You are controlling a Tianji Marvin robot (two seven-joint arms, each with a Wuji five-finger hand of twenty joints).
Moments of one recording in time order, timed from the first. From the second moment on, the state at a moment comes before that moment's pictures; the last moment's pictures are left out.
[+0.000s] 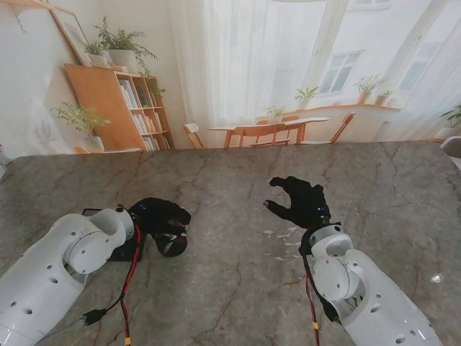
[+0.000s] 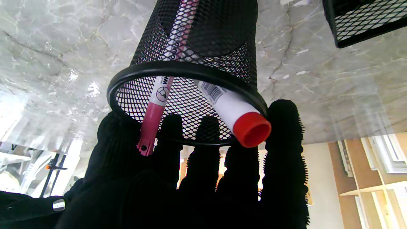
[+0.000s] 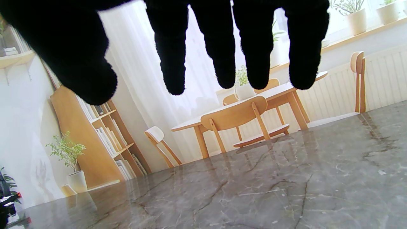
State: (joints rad) left arm 1.40 -1.00 -1.18 -1.61 0.95 -0.31 -0.42; right arm -1.54 -1.12 1.17 -1.59 -0.83 0.07 -0.24; left_hand 0.92 -0.04 -0.09 -0.04 0.51 0.08 0.36 0.89 0.59 0.18 0.25 0.62 0.60 0.25 0.48 0.74 0.49 0.31 1.08 0.74; right_hand 0.41 -0.28 0.53 -0.01 0.40 -0.02 0.27 0.78 0.50 0.25 0.13 0.57 0.39 0.24 0.29 0.42 0.04 0.44 1.01 0.43
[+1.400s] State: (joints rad) left arm 1.48 -0.99 -1.26 -1.67 0.98 -0.35 -0.45; right arm -1.54 -1.12 1.17 -1.58 -0.83 0.08 -0.23; left_hand 0.76 -0.04 -0.05 -0.02 0.36 0.14 0.10 0.55 0.45 0.17 0.11 0.46 0.46 0.24 0.28 0.56 0.24 0.46 0.88 0.74; right_hand 0.41 -0.27 0.52 -0.01 0.40 -0.02 0.27 0.78 0.50 0.25 0.13 0.57 0.39 0.24 0.30 0.43 0.04 0.44 1.01 0.43
